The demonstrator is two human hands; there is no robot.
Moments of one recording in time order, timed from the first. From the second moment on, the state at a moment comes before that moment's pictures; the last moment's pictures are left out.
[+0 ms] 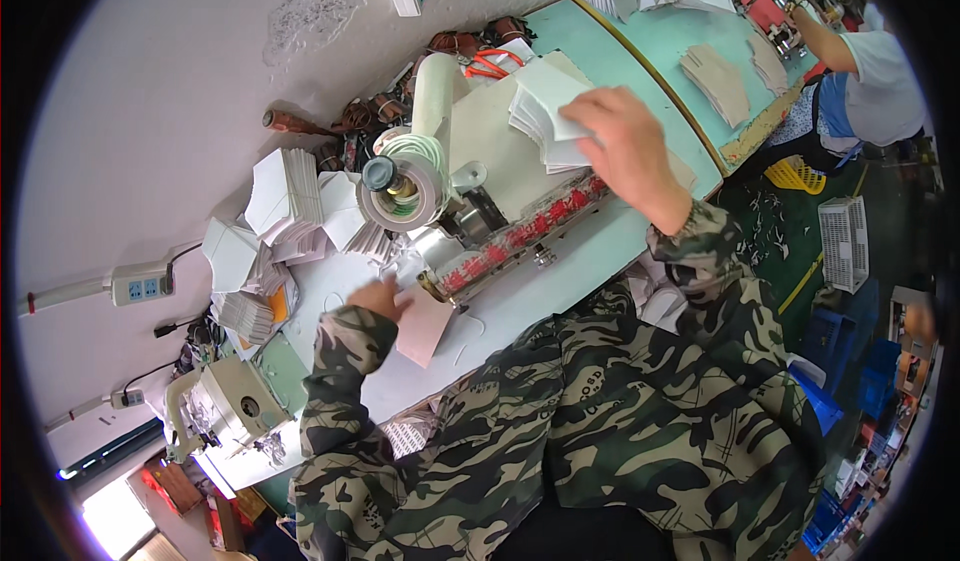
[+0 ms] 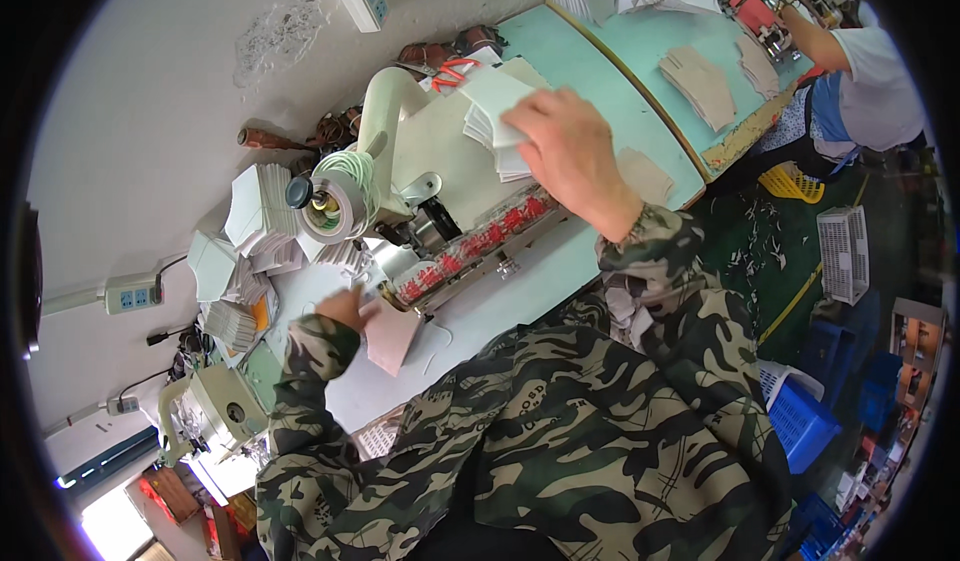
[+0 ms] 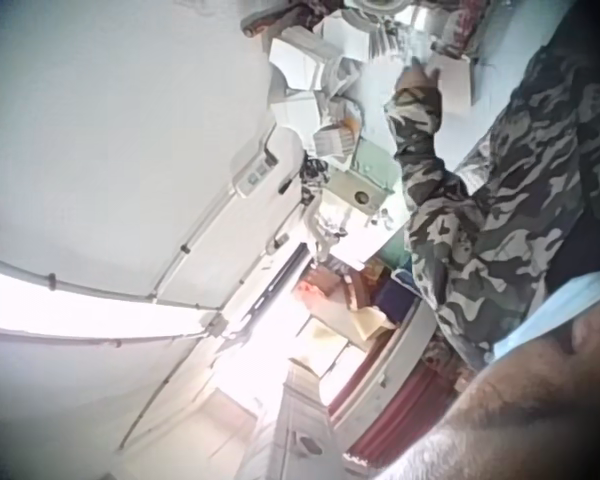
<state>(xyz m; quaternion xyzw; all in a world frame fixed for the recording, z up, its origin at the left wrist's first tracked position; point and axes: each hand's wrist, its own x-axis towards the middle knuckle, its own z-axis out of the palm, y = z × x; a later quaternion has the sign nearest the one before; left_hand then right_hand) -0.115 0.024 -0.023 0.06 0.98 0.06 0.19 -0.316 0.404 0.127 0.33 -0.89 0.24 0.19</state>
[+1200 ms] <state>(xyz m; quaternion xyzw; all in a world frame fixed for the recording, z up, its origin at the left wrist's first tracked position) -0.070 0.034 -0.078 -0.12 0.99 0.08 0.00 -0.238 0.361 0.073 0.29 -0.78 0.50 -0.24</state>
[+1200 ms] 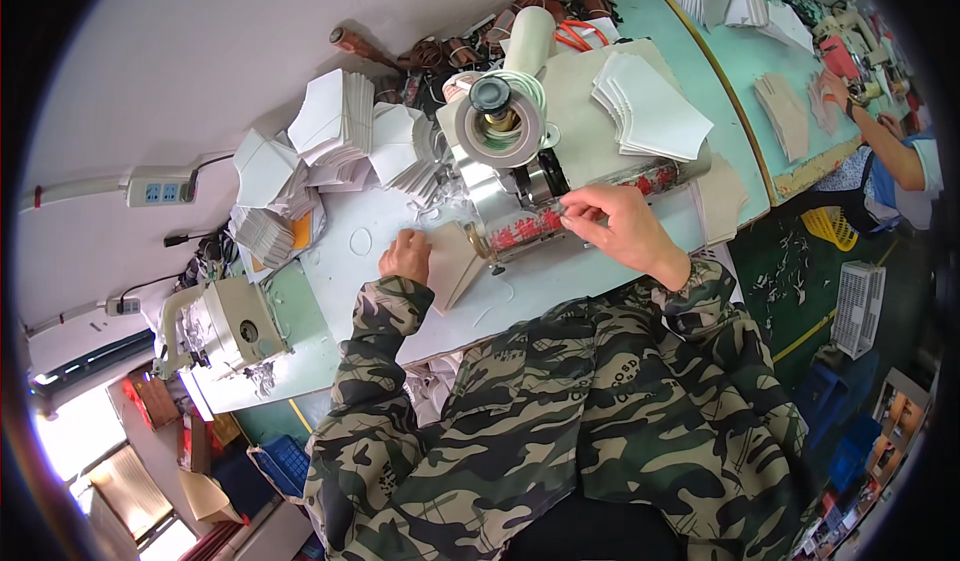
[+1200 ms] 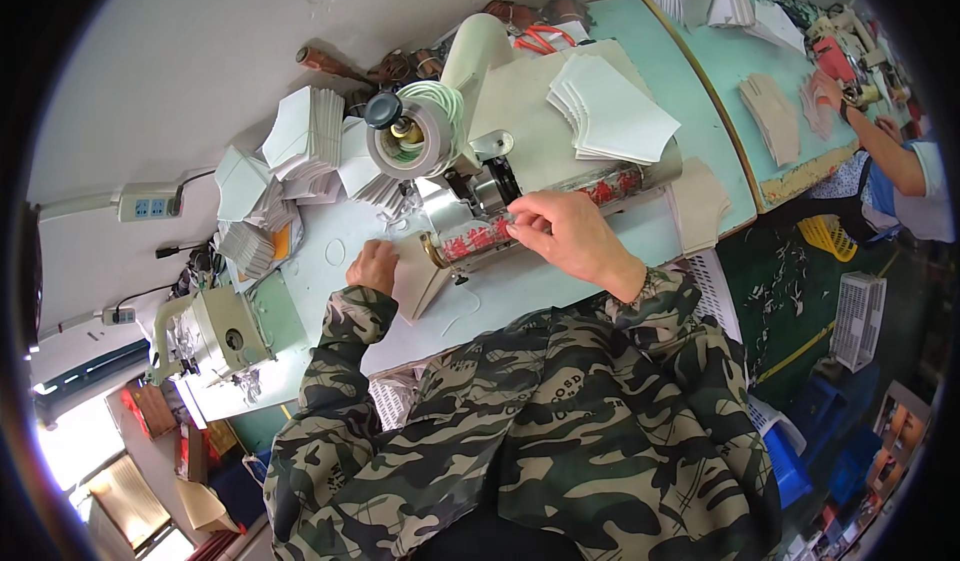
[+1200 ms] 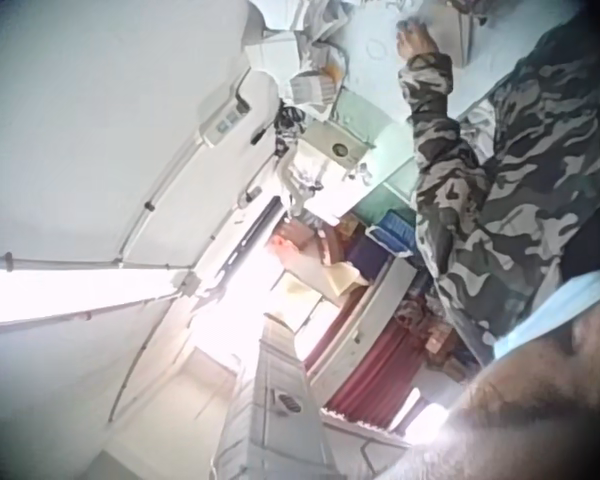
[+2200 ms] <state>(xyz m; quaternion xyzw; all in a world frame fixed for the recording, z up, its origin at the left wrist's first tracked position) -0.134 0.035 0.045 0.02 0.81 0.49 0.33 -0.225 0.376 0.058 0.25 -0.78 0.51 -0.26</state>
